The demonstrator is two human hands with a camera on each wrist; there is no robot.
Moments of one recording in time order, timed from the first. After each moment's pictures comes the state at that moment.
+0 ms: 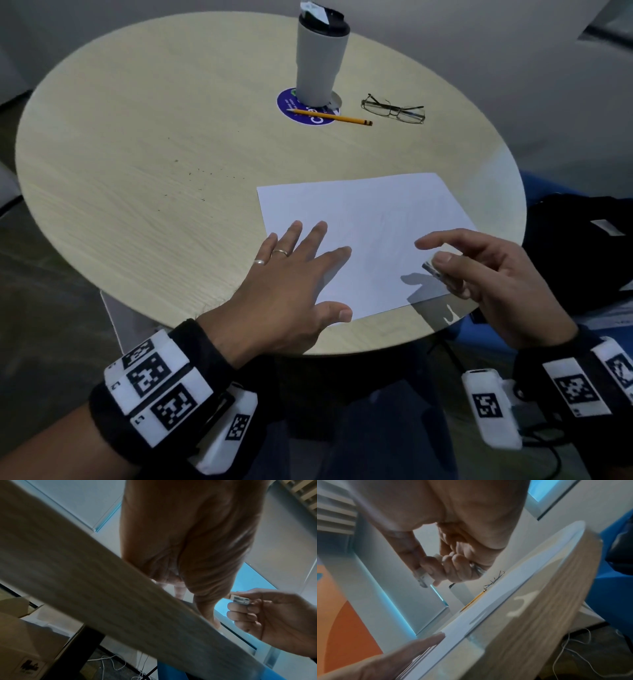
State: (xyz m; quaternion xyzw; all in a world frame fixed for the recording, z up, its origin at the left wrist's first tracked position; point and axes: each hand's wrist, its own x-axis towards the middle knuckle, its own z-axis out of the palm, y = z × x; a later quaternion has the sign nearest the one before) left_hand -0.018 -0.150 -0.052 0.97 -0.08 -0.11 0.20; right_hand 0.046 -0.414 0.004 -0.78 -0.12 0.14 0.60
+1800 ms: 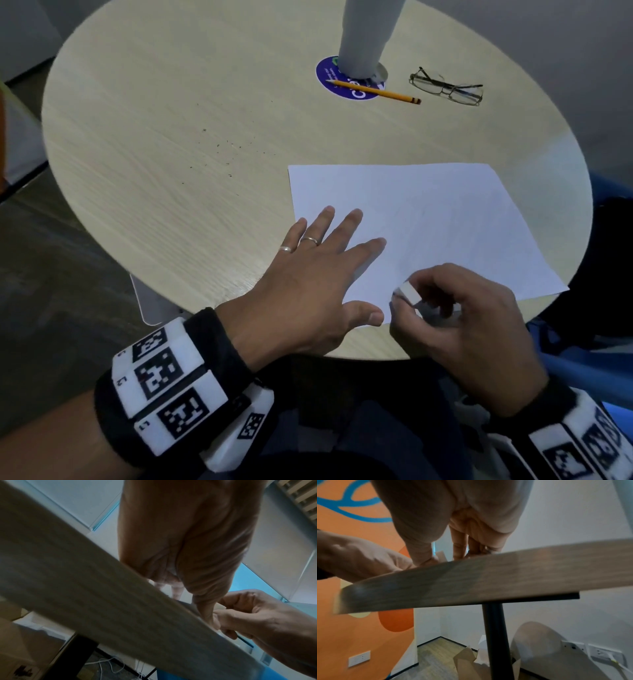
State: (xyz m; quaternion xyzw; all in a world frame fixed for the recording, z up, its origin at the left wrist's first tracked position) left_hand -0.017 -0.149 -0.054 0.97 -0.08 -0.11 0.21; right_hand 0.016 -0.368 -0.037 -0.90 -0.29 -0.04 0.31
